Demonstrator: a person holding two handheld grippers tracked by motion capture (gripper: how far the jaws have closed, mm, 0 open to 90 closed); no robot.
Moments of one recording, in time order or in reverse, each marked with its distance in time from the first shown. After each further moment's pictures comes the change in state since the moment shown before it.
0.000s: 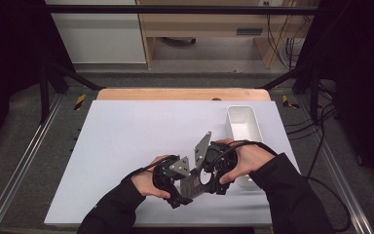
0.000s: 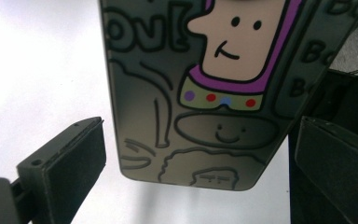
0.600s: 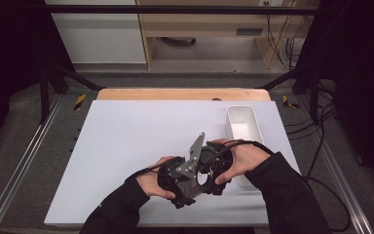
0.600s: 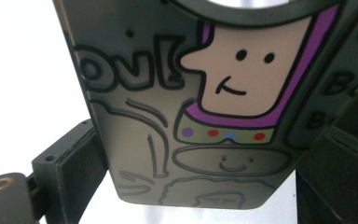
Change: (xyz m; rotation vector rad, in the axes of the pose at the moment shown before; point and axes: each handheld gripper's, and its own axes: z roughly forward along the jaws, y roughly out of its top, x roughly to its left) left arm -0.002 0.009 0.009 0.043 0.009 0.031; right arm 0.002 0.012 0.001 0.032 0.002 -0.016
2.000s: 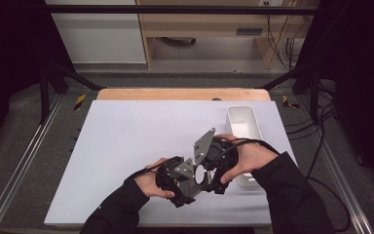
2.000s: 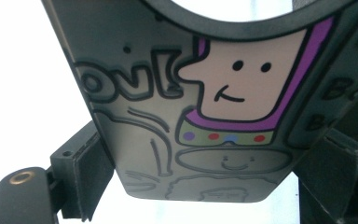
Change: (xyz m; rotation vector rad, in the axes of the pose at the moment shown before) left arm 0.001 -0.005 -0.003 -0.014 0.017 -0.010; right arm 0.002 -0.008 -0.018 -0.159 -0.046 0.005
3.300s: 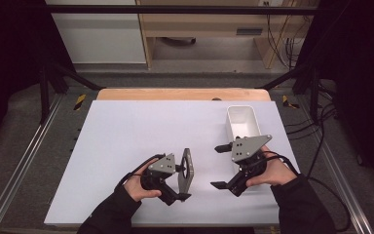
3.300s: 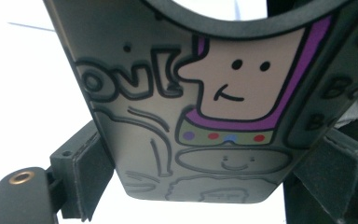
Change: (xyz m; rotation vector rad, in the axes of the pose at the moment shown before) left arm 0.002 -0.035 -0.020 -0.327 -0.012 -0.088; right arm 0.011 -0.079 -0.002 -0.482 -0.129 0.174
